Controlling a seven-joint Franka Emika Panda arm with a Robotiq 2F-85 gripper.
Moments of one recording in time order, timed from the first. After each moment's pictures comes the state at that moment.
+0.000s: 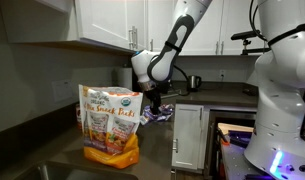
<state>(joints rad) 0.10 0.24 -0.25 -2.34 -0.48 2.38 0.19</state>
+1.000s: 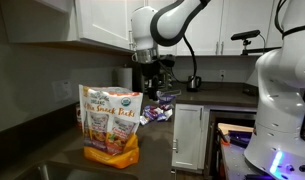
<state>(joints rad) 0.09 -0.16 0.01 -2.47 -0.24 2.18 0.07</state>
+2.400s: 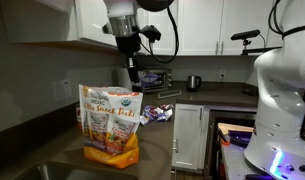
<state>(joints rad) 0.15 -0.13 0.20 -2.21 -0.36 1.95 0.07</state>
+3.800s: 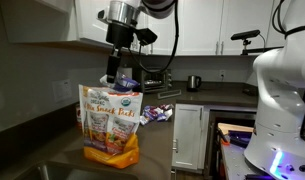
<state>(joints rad) 0.18 -0.19 0.15 -2.32 0.08 2.41 -0.32</state>
